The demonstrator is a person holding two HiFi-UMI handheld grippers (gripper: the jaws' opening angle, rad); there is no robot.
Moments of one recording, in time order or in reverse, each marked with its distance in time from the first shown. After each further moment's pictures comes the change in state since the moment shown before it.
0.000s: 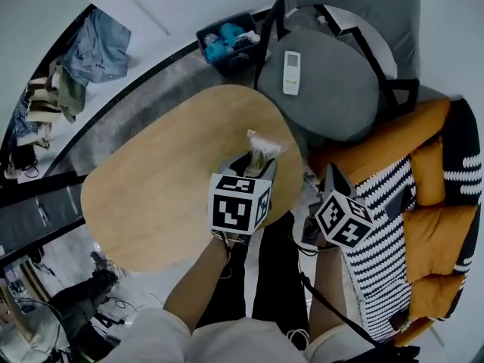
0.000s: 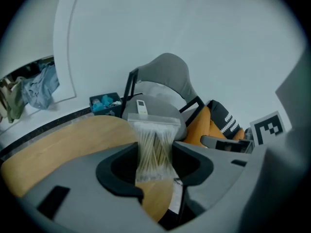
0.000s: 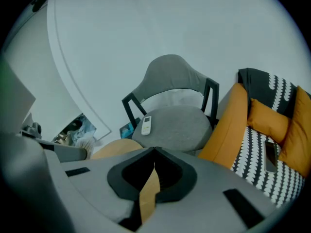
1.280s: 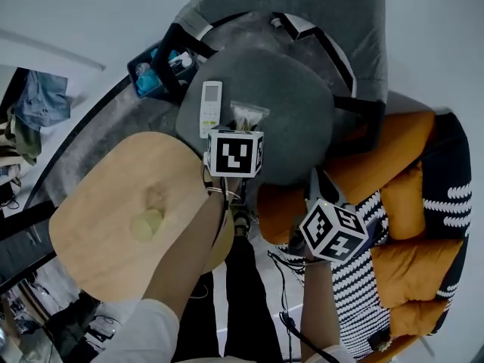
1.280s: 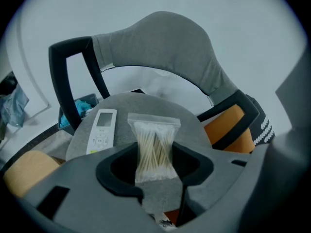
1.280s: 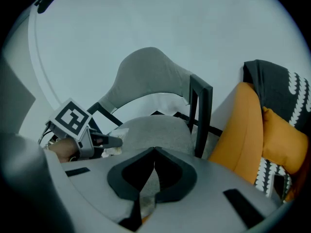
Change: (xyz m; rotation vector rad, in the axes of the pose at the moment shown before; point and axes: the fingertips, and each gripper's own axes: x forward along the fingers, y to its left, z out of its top) left arm 0.284 -0.052 0.122 0.035 0.079 0.124; right arm 0.110 -0.162 0.102 0.024 0.005 -0.004
